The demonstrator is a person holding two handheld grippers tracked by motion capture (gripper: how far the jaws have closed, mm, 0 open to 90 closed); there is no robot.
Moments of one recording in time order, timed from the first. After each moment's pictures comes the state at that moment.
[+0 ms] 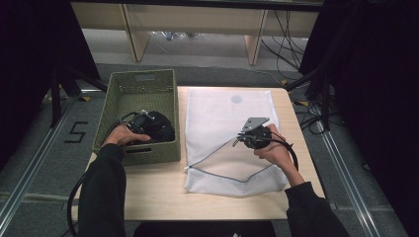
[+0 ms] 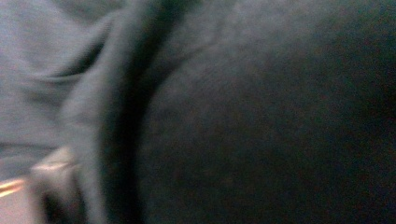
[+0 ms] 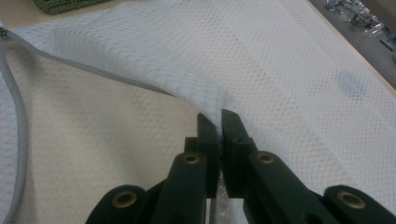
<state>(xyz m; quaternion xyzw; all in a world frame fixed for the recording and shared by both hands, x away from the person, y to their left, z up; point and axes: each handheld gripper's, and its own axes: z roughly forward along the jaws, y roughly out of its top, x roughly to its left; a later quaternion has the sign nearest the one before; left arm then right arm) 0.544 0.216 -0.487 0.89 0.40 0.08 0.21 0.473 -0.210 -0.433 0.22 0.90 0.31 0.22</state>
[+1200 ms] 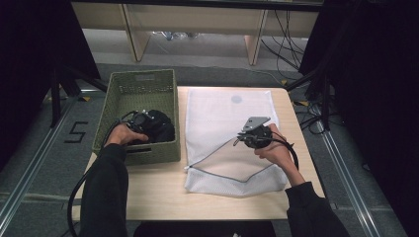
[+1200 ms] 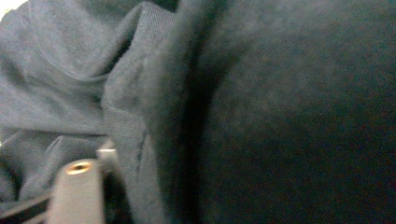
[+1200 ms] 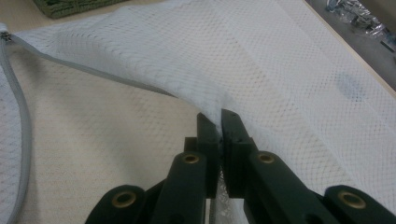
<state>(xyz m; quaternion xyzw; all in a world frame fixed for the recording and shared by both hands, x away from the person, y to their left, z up) 0.546 0.218 -0.487 0.89 0.39 0.10 0.20 0.474 -0.211 -0.431 0.22 0.90 0.32 0.22</state>
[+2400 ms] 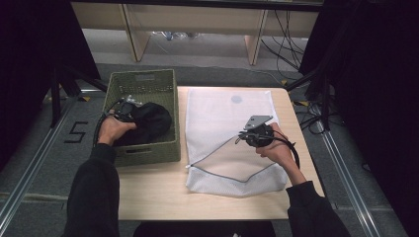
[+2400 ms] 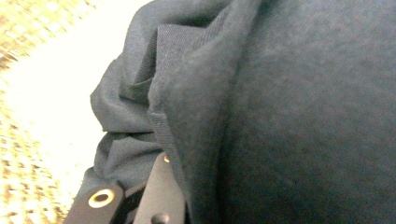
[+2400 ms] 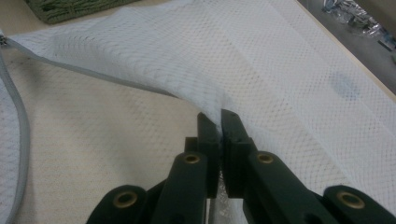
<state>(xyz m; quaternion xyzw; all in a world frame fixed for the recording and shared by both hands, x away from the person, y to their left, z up) 0.535 0.242 -0.429 0.83 0.44 0.19 0.30 0.476 -0.215 -0.429 0.23 0.89 0.32 0.22</state>
